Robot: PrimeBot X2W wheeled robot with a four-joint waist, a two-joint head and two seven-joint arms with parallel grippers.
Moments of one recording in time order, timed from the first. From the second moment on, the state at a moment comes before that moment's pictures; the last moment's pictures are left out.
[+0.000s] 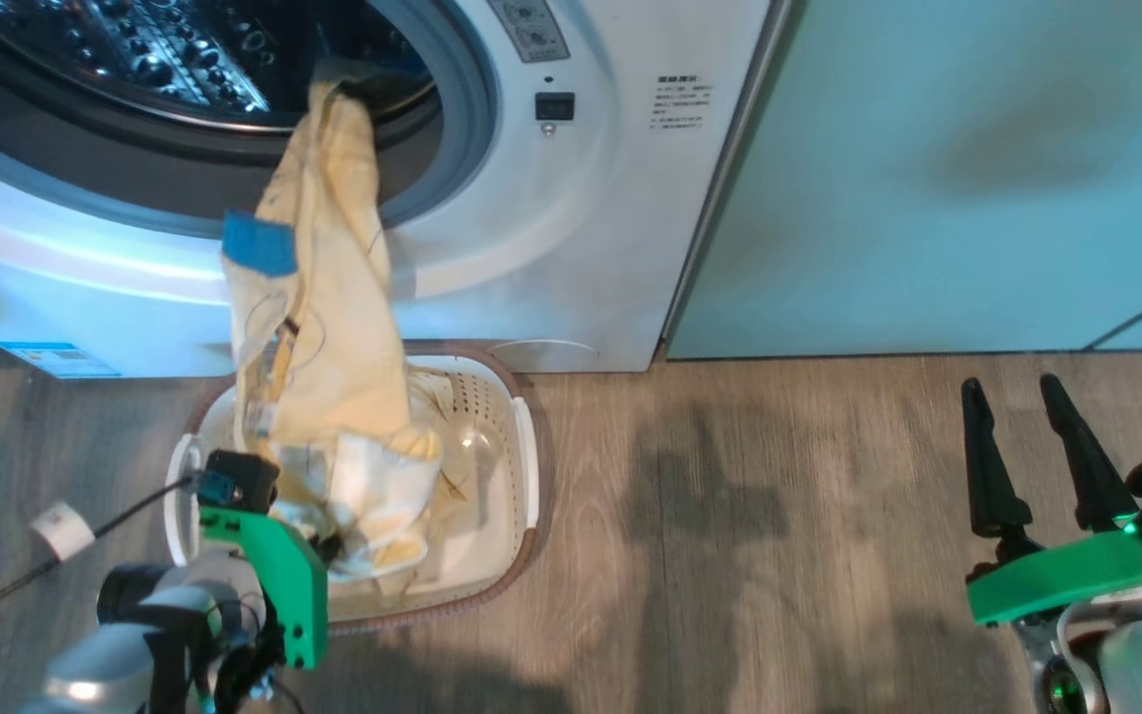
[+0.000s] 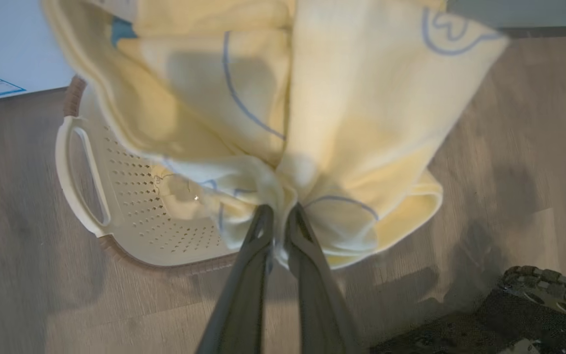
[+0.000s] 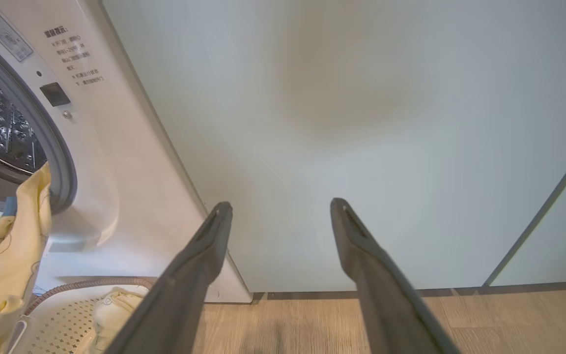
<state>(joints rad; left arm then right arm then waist) -0.50 0.51 -0.96 0.59 -1.07 0.02 0.03 -0.15 -0.08 0.09 0.22 0.26 0.13 -0.25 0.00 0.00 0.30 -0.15</state>
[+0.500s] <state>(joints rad) -0.59 0.35 -0.98 1.03 -1.10 -0.10 0.09 -0.20 -0.08 0.09 0.21 0.26 0.13 -0.25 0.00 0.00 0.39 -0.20</state>
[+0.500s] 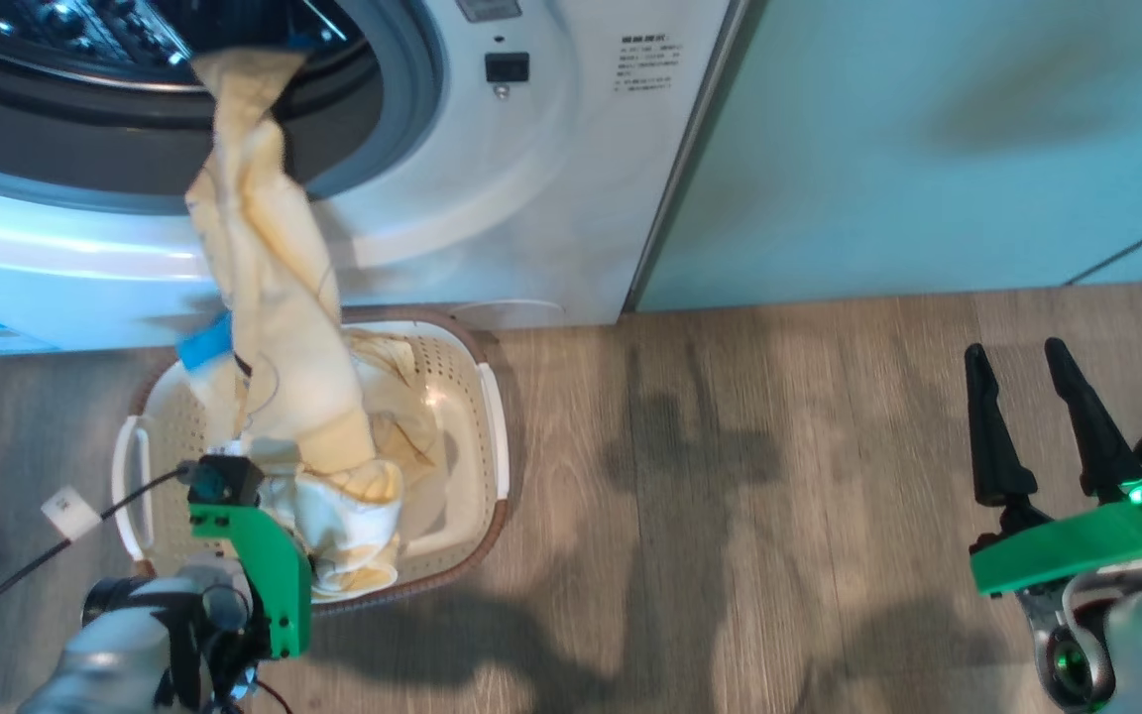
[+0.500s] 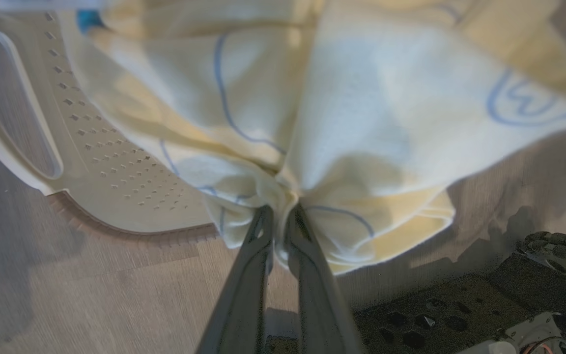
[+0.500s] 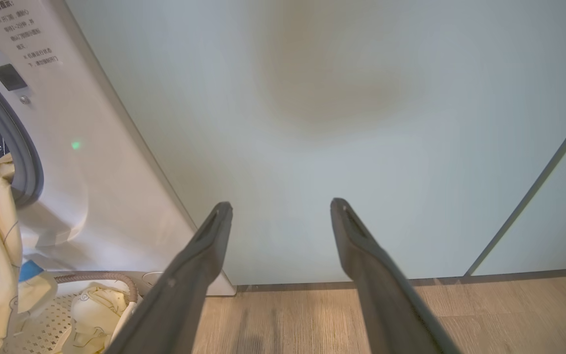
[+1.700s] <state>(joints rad) -0.74 0.29 -0.98 1.28 -1.10 -0.07 -0.12 -0.29 -0.07 0.10 0.21 0.26 0.13 -0.25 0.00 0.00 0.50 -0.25</state>
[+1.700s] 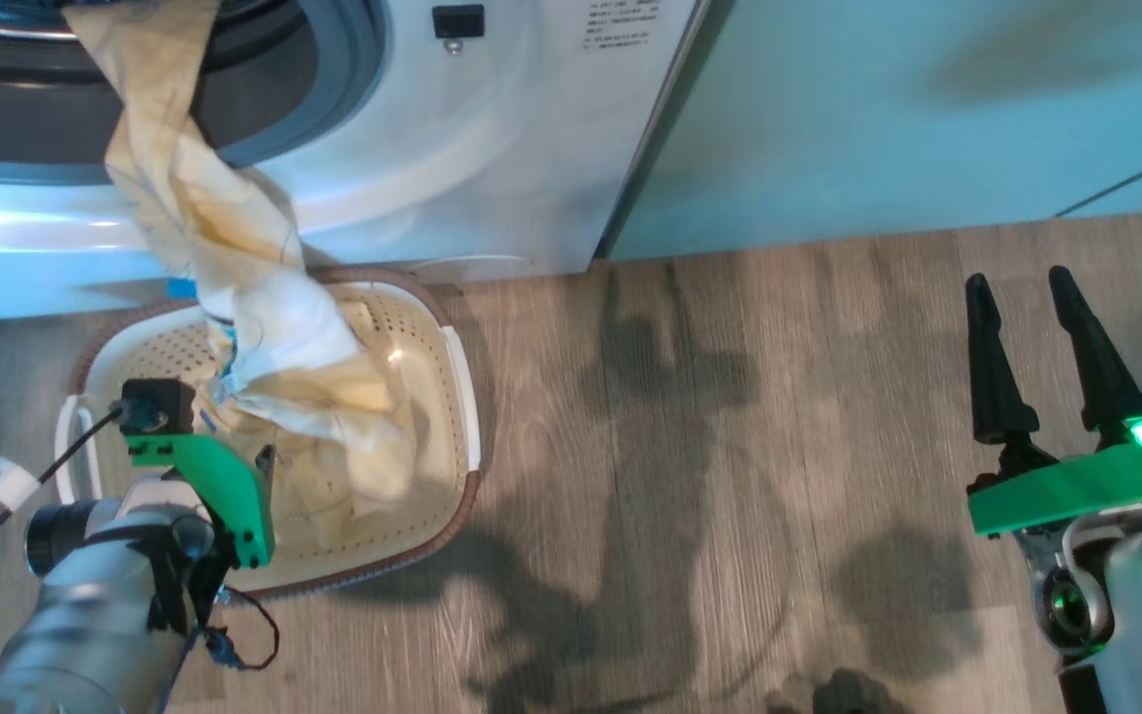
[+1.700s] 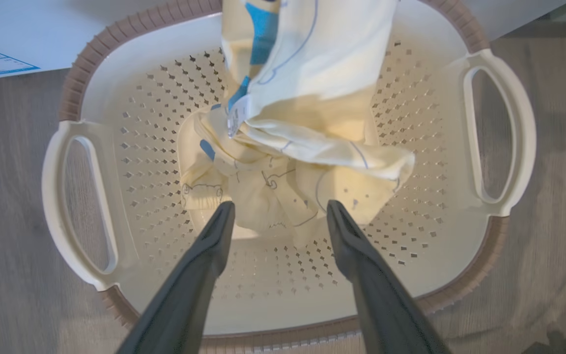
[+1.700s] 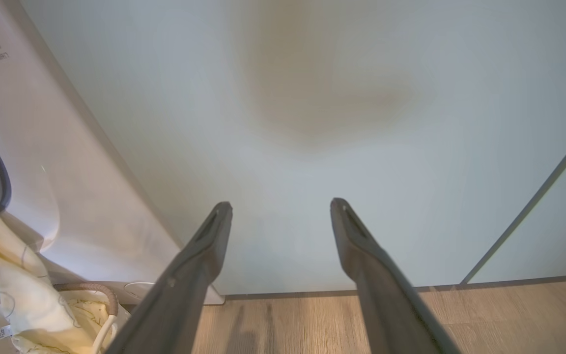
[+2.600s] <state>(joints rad) -0.47 0.36 -0.46 0.84 -0.78 0.02 -0.25 -0.14 -0.07 0.08 0.23 0.26 0.13 -0.25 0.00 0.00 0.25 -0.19</state>
